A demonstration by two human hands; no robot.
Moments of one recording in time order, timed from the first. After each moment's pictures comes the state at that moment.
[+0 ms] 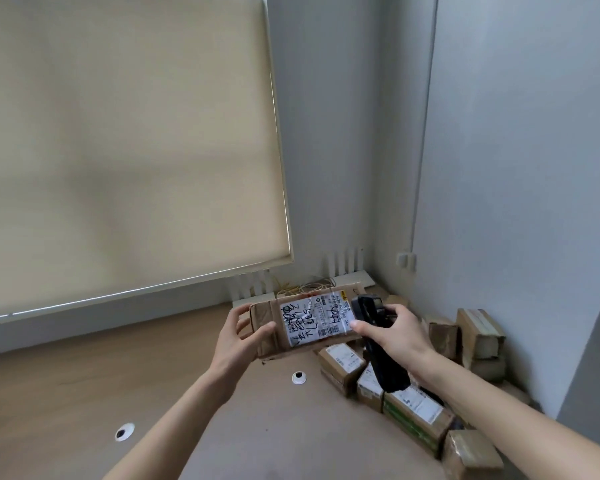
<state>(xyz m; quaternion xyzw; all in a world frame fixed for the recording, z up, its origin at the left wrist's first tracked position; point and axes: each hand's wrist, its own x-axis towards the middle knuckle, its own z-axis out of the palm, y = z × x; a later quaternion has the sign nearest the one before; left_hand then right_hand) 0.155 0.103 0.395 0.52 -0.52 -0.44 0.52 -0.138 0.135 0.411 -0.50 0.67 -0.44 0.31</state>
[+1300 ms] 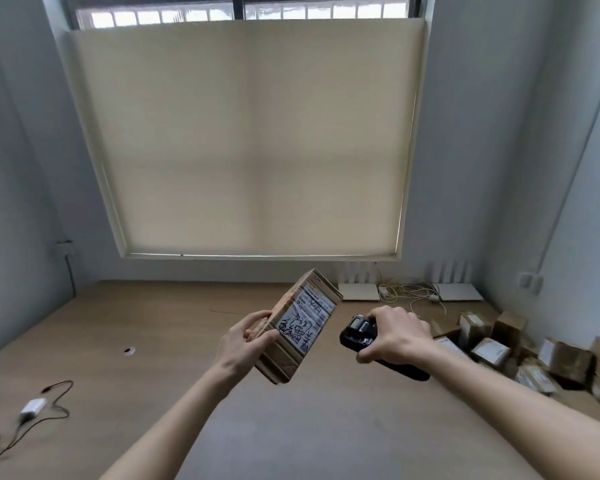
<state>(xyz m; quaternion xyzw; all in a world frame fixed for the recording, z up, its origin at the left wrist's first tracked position) 0.426 0.352 0.421 0.64 -0.53 -0.29 0.48 0.149 0.274 0.470 -0.77 0.63 -0.08 0.09</state>
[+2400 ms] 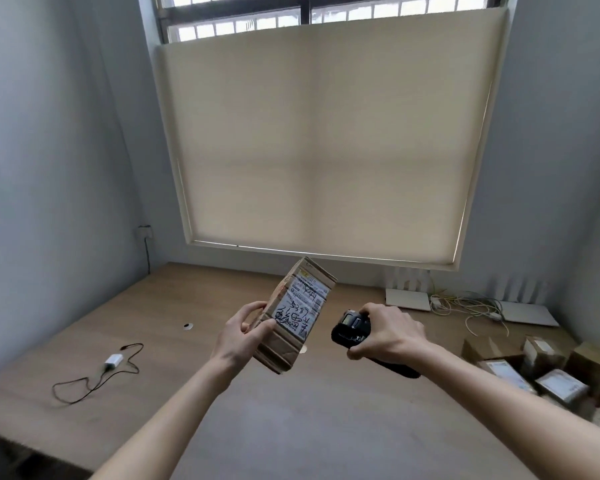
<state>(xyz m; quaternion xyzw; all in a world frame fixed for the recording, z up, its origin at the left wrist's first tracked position) 0.455 0.409 0.437 0.69 -0.42 -0.26 0.53 0.205 0.292 0.482 -0.84 0.53 -0.08 0.13</state>
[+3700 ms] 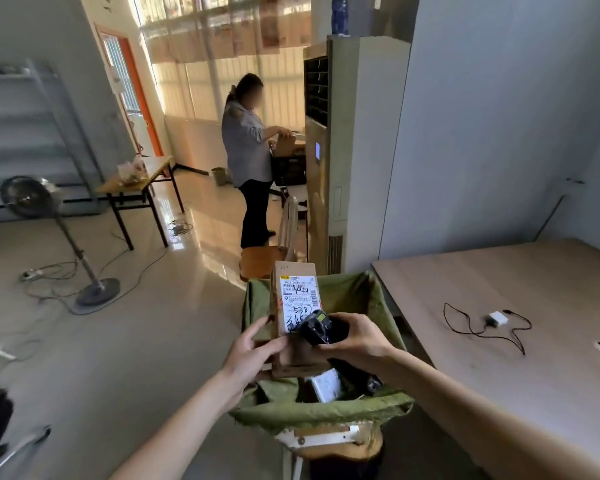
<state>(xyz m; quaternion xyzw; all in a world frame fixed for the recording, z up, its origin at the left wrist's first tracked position) 0.801 1.024 0.291 0.71 0.10 -0.08 0.69 0.822 0.792 0.334 -0.89 -0.08 0.09 0.44</state>
